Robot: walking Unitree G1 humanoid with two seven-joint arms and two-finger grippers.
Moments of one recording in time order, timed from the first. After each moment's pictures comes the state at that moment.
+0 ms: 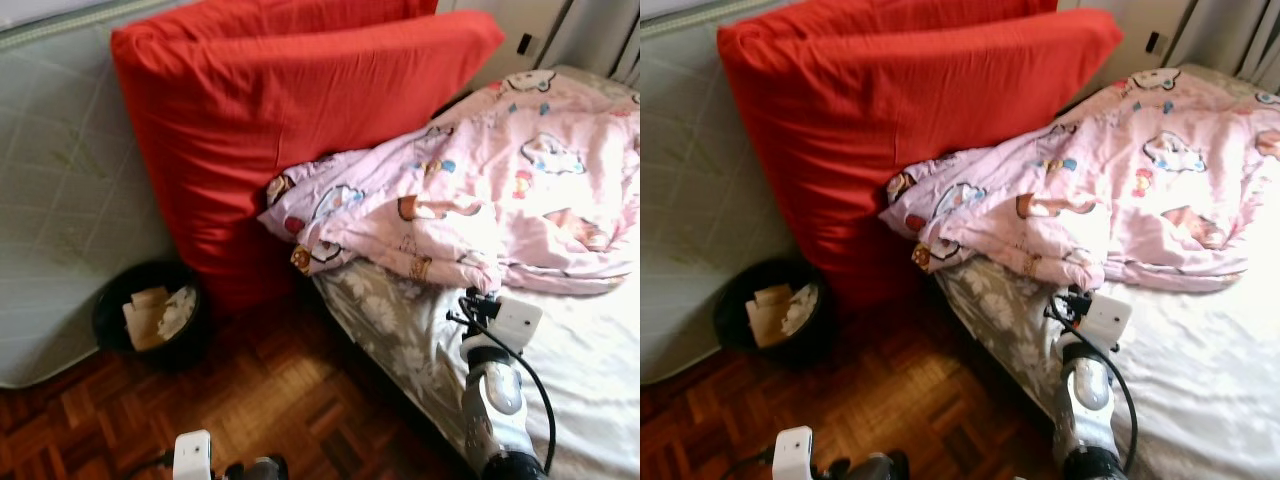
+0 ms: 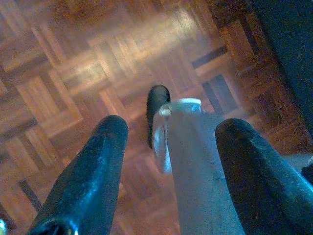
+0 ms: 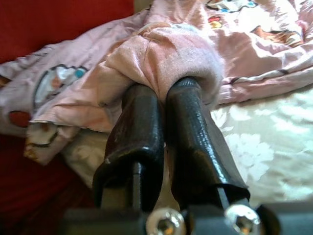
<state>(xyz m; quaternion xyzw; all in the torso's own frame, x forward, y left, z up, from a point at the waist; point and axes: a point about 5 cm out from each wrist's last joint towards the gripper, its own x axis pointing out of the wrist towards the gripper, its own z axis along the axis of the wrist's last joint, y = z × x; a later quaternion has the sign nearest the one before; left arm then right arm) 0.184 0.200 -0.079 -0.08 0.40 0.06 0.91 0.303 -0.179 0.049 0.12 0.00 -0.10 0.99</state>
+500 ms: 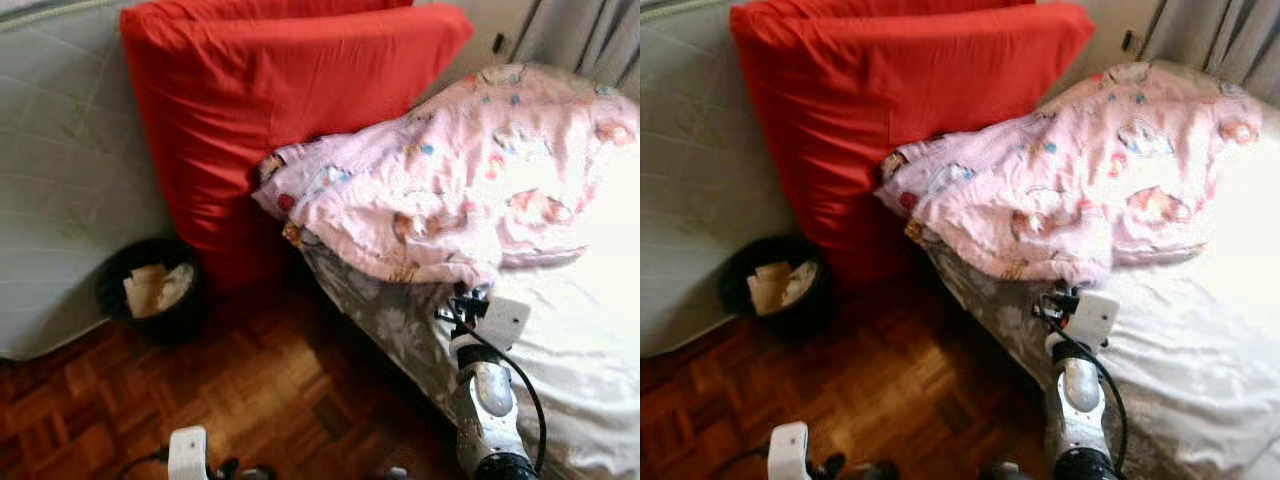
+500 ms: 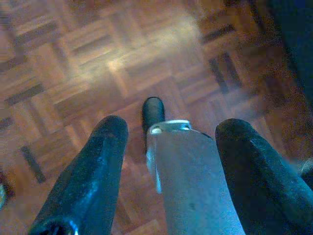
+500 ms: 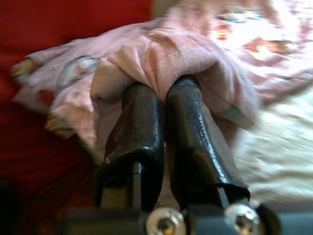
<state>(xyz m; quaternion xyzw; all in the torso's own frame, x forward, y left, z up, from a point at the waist) 0.187 0.203 -0.076 -0.08 0.39 0.06 0.91 0.309 -0.173 0.064 0.09 -0.04 -0.06 0.99</state>
